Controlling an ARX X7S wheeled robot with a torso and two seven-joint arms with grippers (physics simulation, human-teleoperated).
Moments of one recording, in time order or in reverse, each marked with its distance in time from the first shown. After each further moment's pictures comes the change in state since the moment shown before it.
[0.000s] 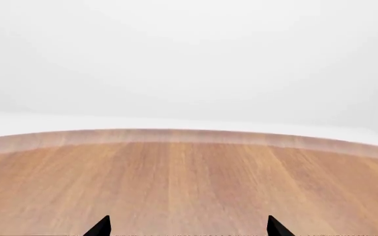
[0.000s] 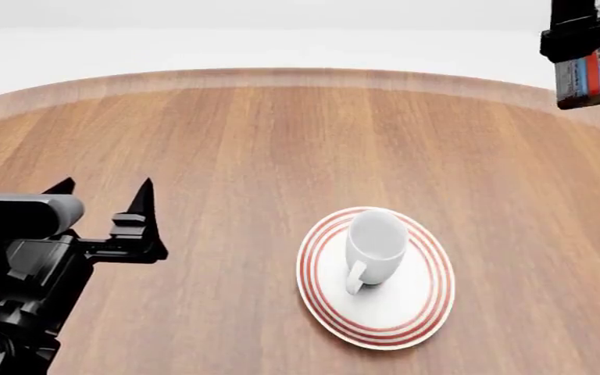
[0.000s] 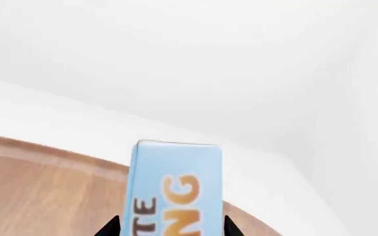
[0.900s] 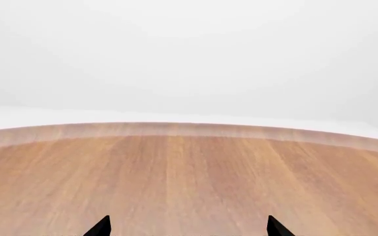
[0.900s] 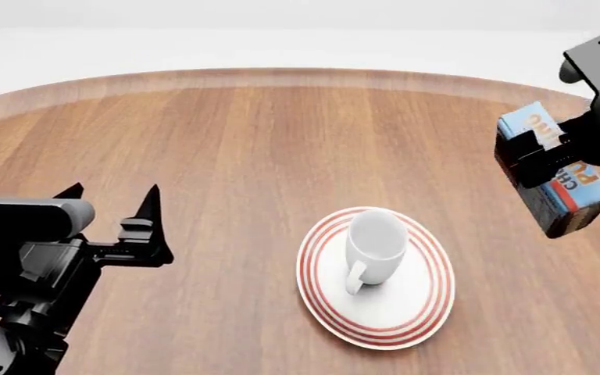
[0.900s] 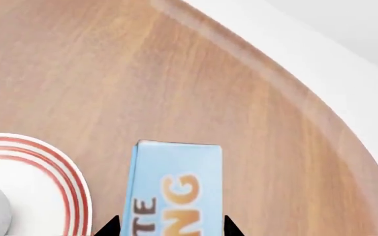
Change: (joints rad) left arm 0.005 0.026 0.007 -0.023 0.009 -0.014 0.016; right arm -0.070 -0.077 -0.215 0.243 -0.090 0.215 -0.480
